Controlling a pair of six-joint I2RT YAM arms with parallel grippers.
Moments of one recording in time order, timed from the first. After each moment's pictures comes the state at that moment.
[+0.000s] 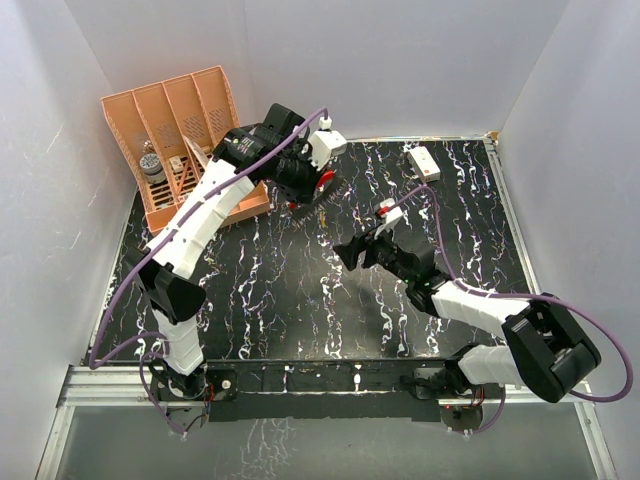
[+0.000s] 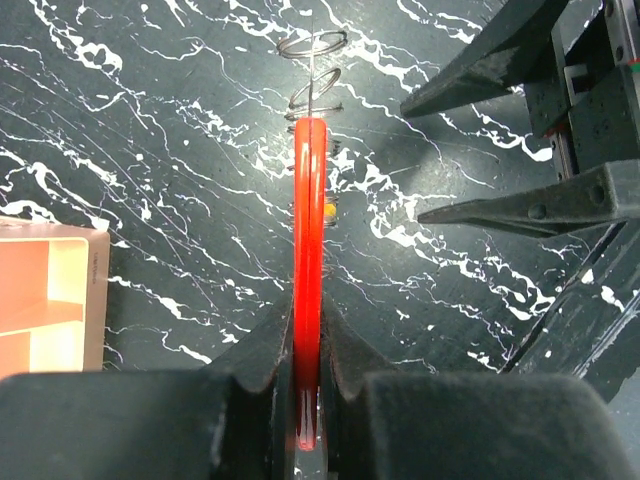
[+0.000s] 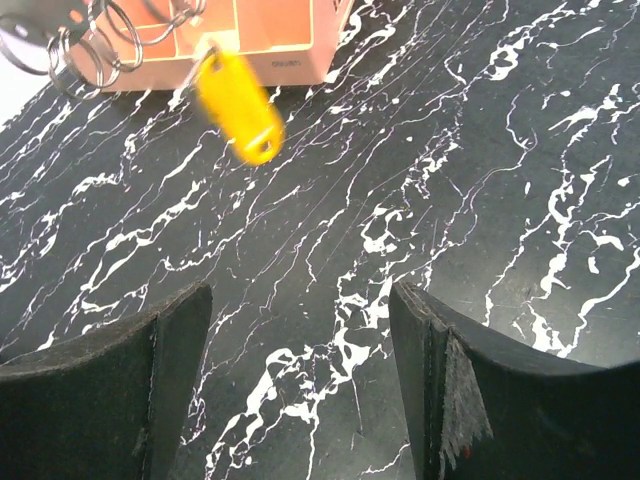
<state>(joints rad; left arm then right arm) -0.62 1.85 2.13 -1.21 0.24 0.30 0.57 1.27 0.46 0.64 -0.18 0.26</state>
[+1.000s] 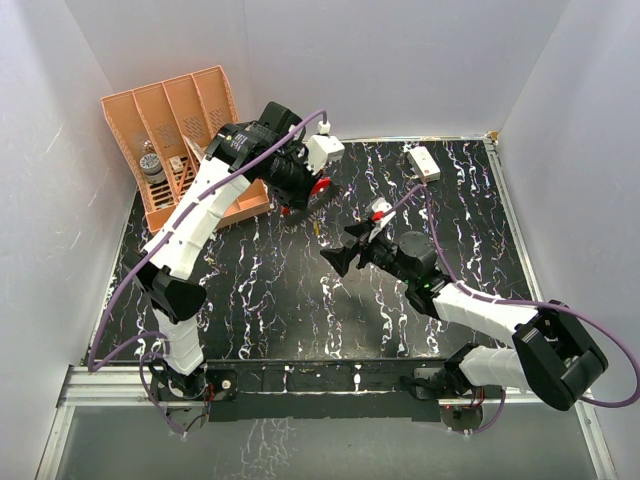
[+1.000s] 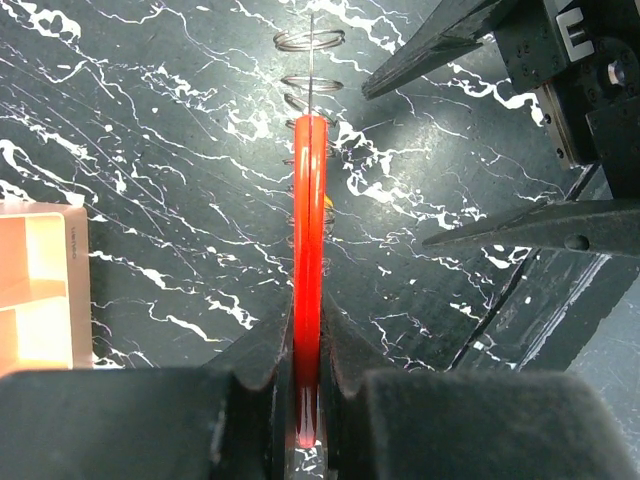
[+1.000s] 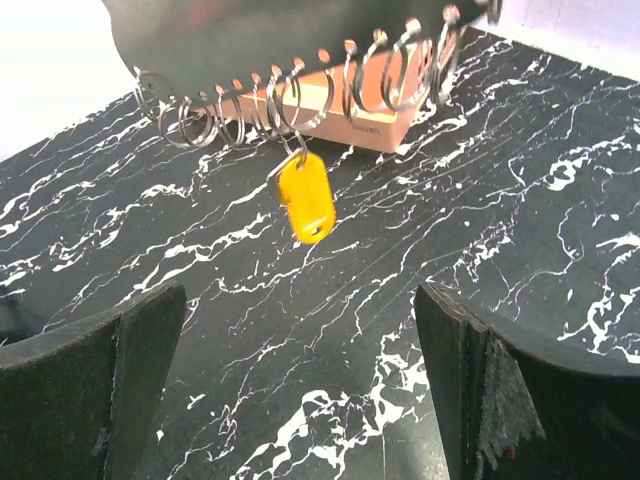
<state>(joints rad) -0.62 1.86 2.22 -1.37 0.28 0.35 0.63 1.22 0.48 0.71 -0.26 0.16</state>
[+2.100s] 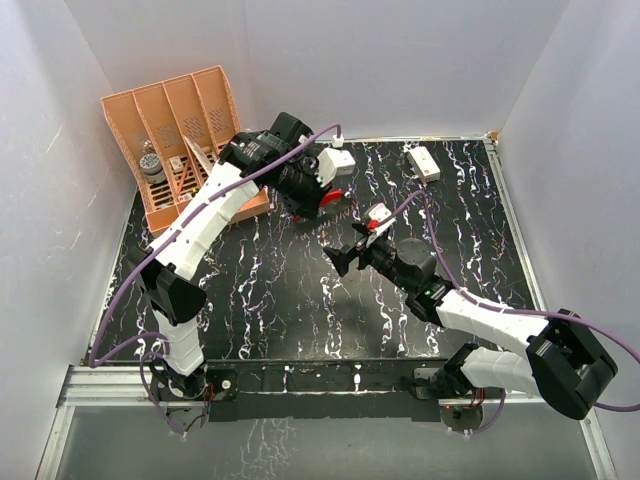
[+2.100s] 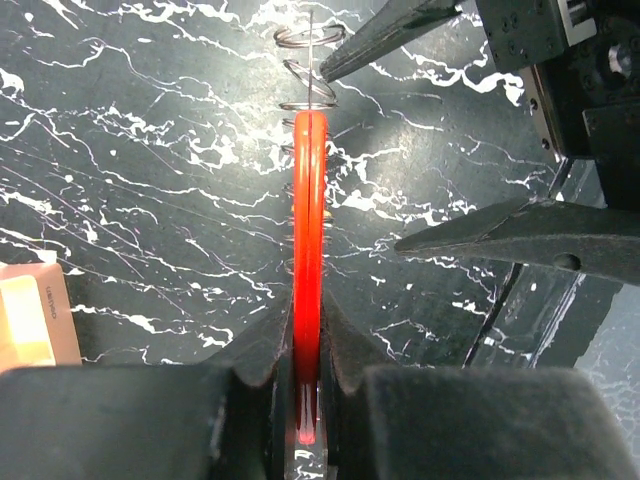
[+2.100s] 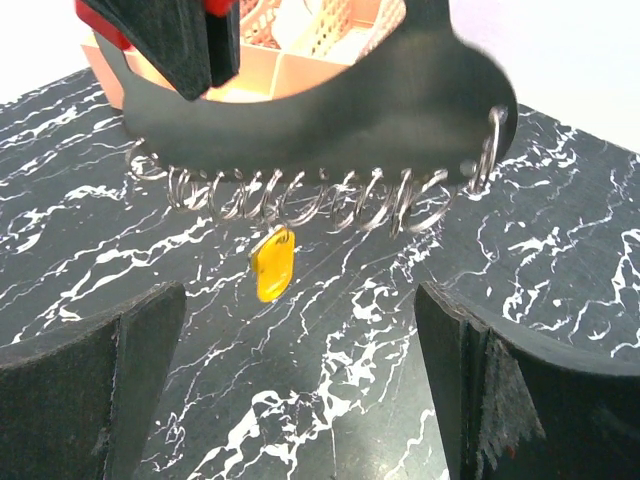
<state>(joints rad) -0.65 1.85 2.10 -1.30 0.38 0.45 0.71 1.15 0.48 0.66 -0.07 0.01</state>
